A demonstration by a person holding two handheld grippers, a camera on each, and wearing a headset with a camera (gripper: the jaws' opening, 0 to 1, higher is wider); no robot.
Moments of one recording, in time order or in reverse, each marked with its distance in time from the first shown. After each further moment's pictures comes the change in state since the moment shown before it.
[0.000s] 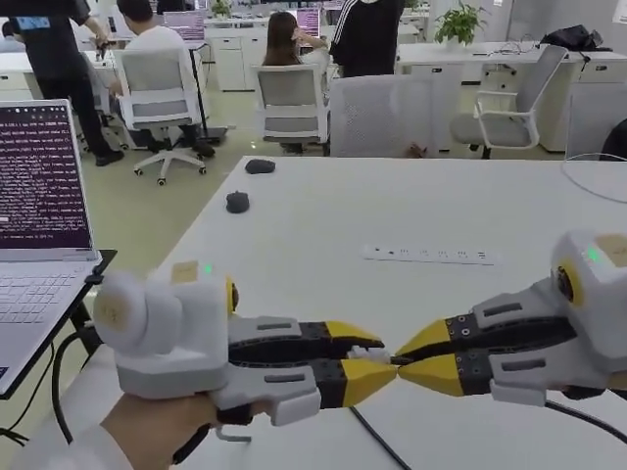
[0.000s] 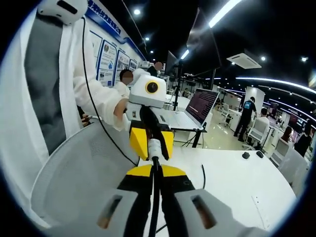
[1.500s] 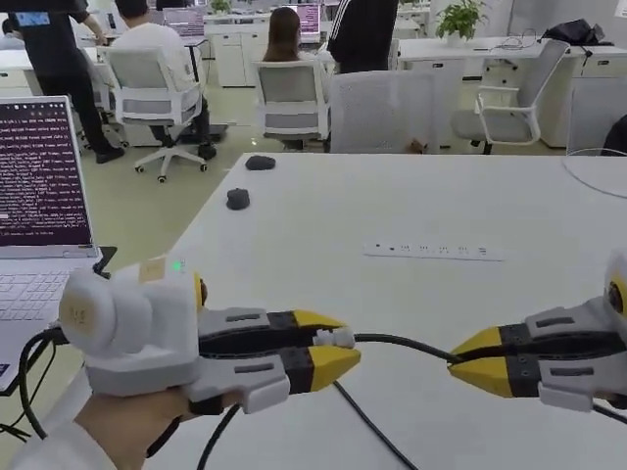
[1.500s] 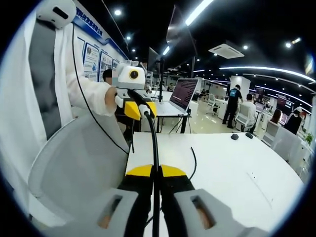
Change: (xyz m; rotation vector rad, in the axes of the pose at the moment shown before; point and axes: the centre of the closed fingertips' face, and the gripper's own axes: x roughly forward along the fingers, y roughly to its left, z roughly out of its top) left arm -0.021 0.023 -0.006 0.028 0.021 0.095; right arm -0.039 -0.016 -0.054 0.108 0.054 -0.115
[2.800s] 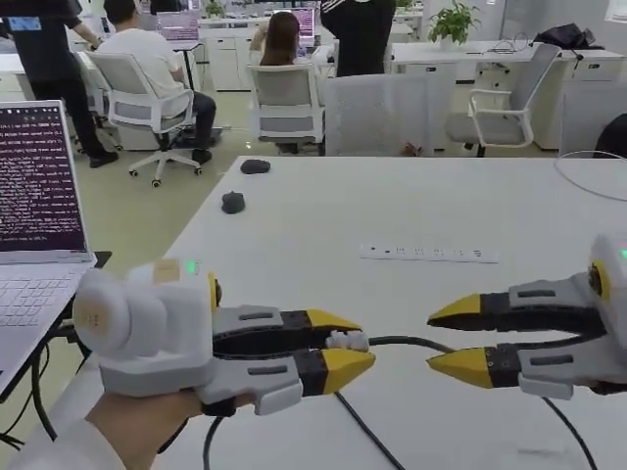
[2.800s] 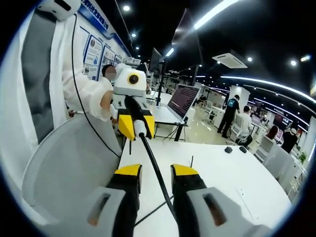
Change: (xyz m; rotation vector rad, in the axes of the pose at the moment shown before) left arm 0.015 -0.011 0.005 0.066 0.003 -0.049; right arm 0.020 -0.002 0.042 -0.138 -0.007 -0.029
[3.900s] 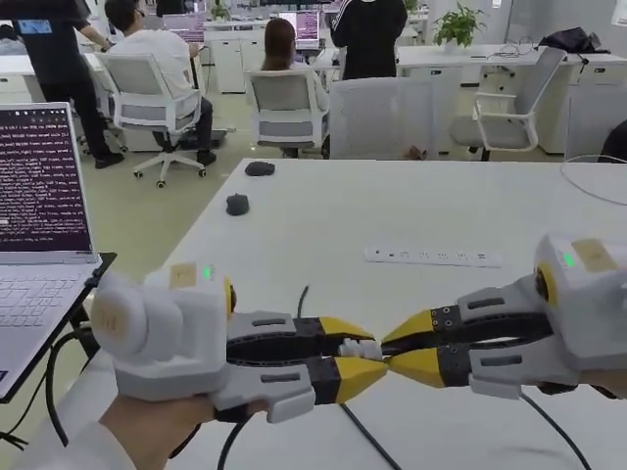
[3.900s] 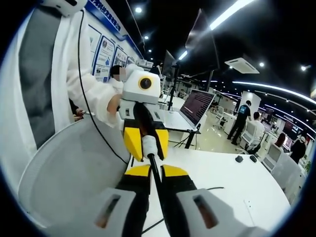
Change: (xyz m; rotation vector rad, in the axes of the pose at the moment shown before) left arm 0.002 -0.002 -0.001 -0.010 0.004 -0.011; right arm 0.028 0.015 0.010 -0.028 -0.030 0.088
